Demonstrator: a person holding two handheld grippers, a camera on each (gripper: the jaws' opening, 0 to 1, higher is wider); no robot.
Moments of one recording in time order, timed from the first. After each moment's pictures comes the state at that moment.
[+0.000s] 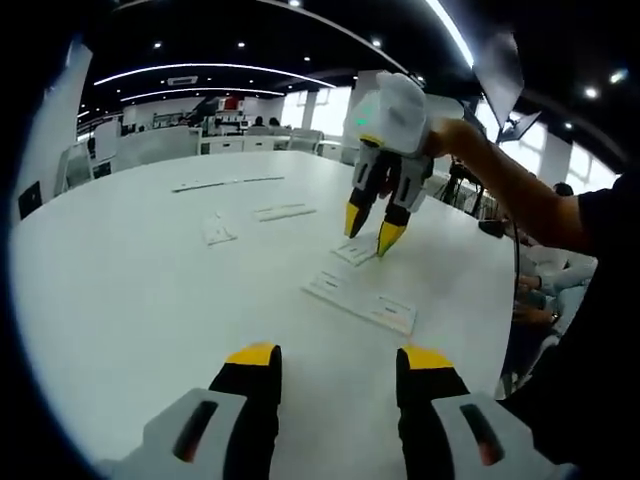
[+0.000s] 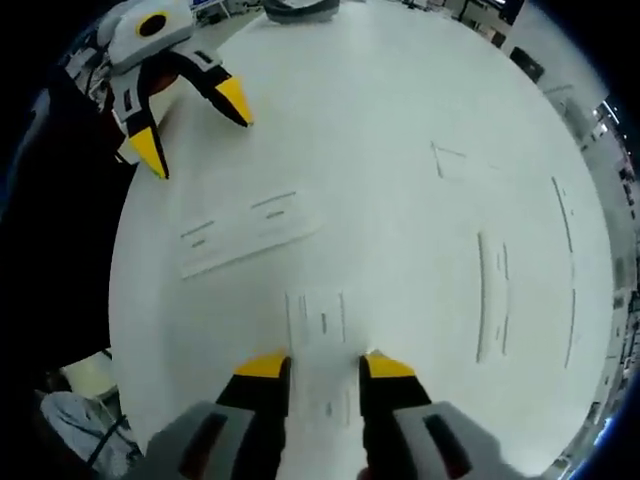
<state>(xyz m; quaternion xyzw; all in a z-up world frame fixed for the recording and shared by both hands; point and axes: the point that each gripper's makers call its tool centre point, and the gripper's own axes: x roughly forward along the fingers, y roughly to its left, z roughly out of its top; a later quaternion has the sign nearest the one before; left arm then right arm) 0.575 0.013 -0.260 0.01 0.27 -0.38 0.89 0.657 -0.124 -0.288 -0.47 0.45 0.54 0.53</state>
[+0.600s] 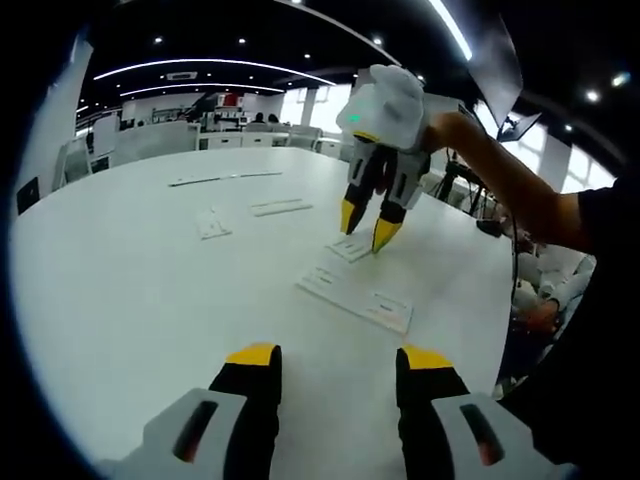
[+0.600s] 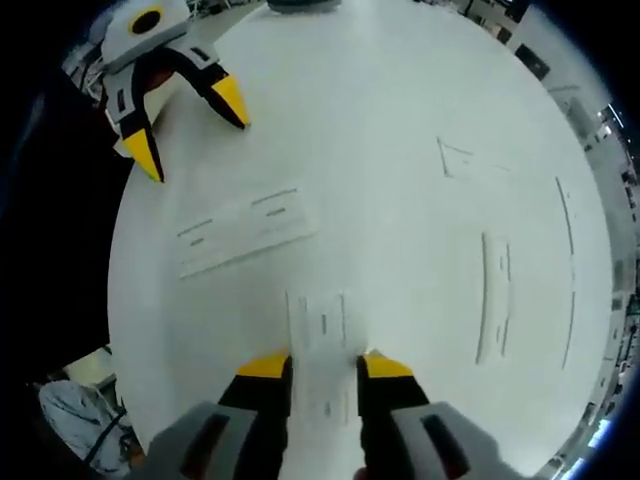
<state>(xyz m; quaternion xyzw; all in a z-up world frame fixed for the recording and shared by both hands) 0.575 0.007 -0.262 0.01 0.28 -0.38 0.88 0.661 -0.126 -0.286 -0.48 0.46 0.53 0.53</state>
